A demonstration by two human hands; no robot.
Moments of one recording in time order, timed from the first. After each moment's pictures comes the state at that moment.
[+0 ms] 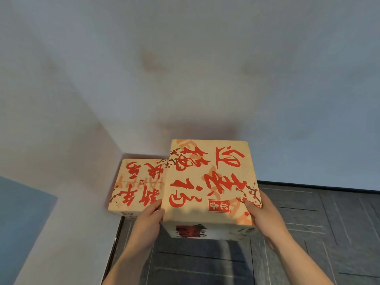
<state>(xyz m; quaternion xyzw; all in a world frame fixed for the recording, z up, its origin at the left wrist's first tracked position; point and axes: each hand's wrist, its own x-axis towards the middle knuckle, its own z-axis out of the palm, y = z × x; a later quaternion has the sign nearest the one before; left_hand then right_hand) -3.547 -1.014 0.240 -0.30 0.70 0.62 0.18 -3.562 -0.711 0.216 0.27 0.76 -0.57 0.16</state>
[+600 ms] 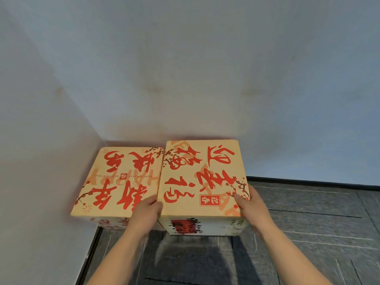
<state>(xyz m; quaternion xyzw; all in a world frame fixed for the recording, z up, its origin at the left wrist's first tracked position) -3.617 -1.029 -0.012 -0.23 0.80 0.52 0.21 -3.632 -0.738 -0.056 0.25 0.77 -0.58 0.14</state>
